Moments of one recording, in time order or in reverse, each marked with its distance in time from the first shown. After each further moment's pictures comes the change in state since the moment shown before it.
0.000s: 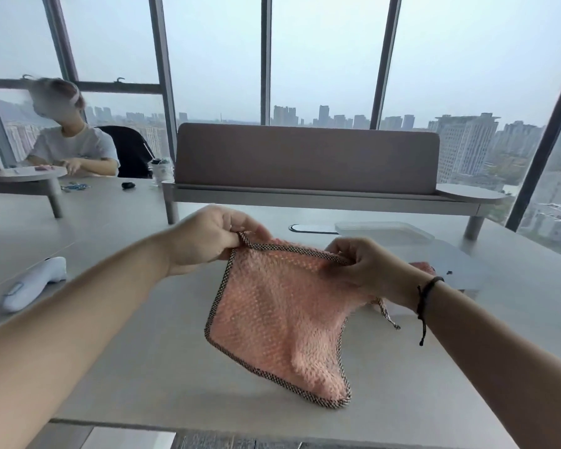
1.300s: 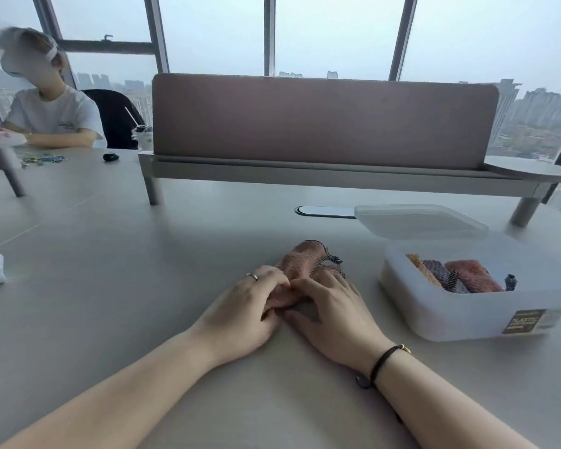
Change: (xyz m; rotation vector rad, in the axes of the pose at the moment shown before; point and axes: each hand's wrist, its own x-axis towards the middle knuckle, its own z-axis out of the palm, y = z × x) left_hand 0.061 -0.162 0.067 0.689 0.177 0.222; right_hand 0.063 0.102 0.087 -0.694 0.123 -0.069
